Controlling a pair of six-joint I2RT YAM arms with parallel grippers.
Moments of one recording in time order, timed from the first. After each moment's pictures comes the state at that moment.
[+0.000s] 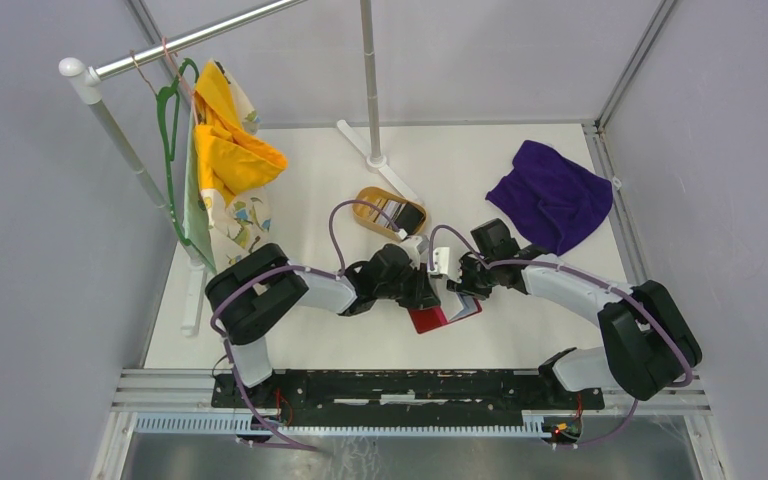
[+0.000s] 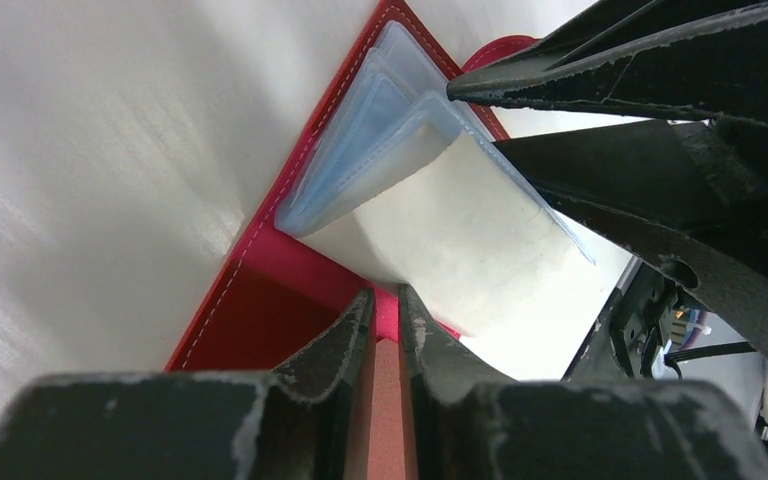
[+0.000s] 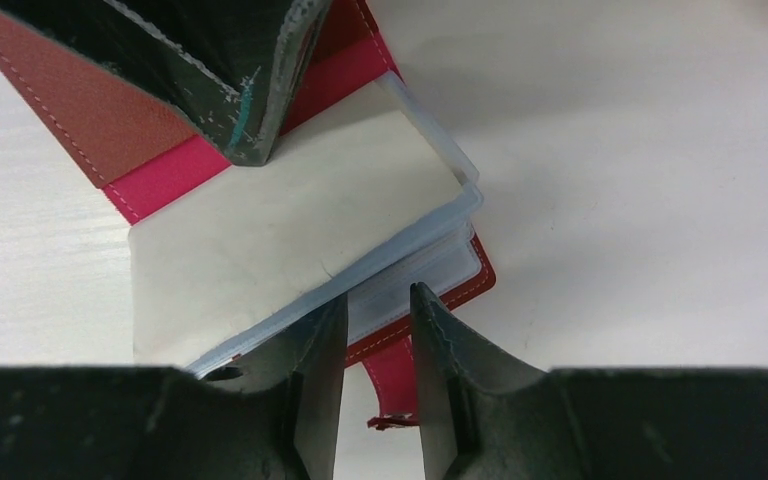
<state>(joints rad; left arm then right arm) -0.93 1.81 0.73 0.46 0.25 -0.69 0.52 1.38 0.67 -0.37 -0.38 -0.87</state>
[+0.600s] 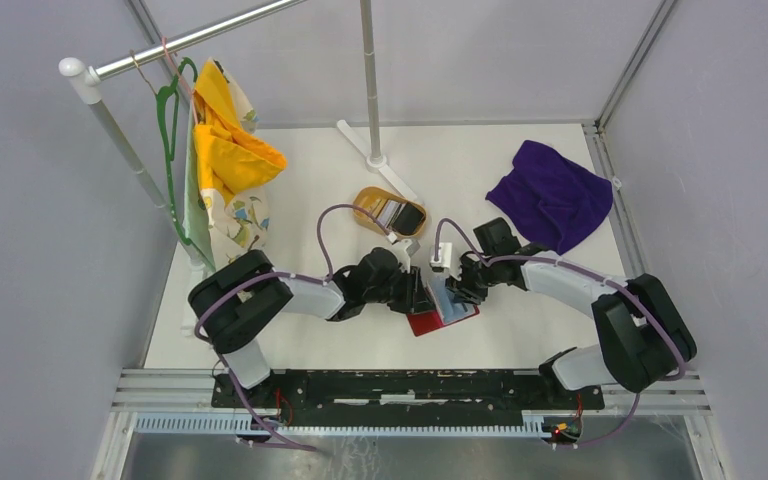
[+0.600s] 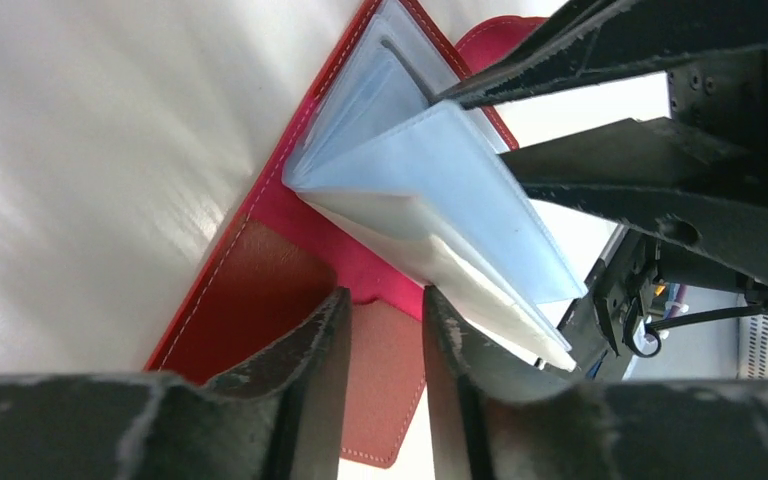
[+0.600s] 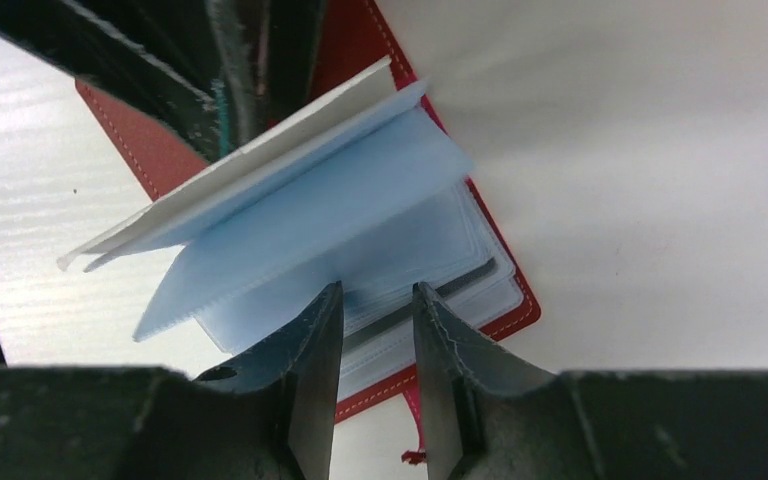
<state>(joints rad) -0.92 1.73 0.65 0.48 0.27 -0.72 0.48 1.41 0.67 -0.37 -0.55 -0.80</state>
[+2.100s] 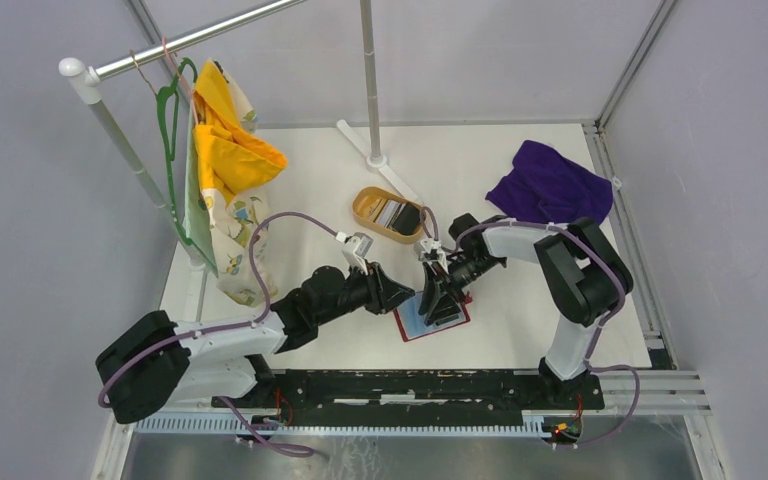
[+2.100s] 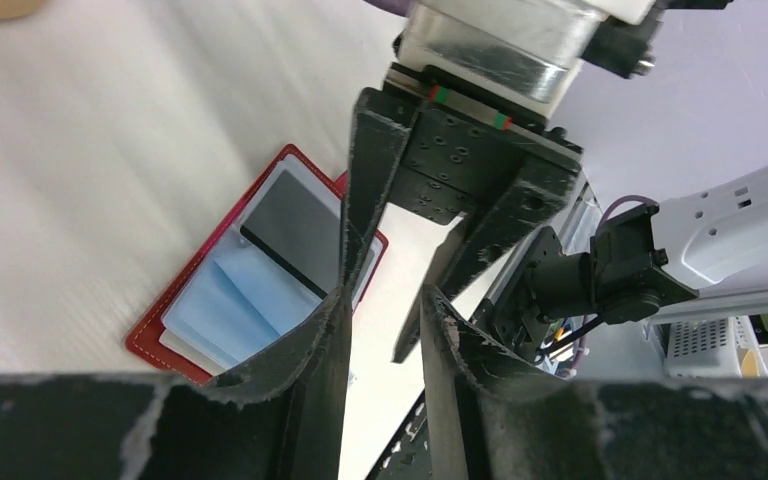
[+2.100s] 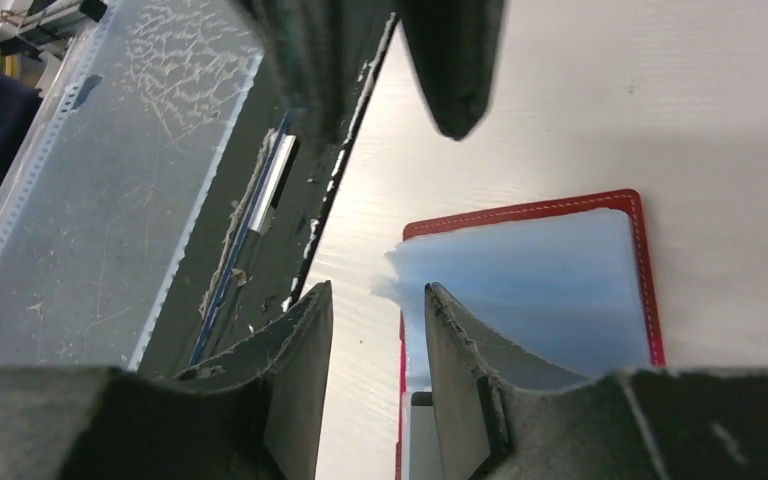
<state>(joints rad) -0.94 1.15 0.36 0.56 0.06 -0.76 0.50 1.82 0.95 -0.77 -1.28 -1.08</state>
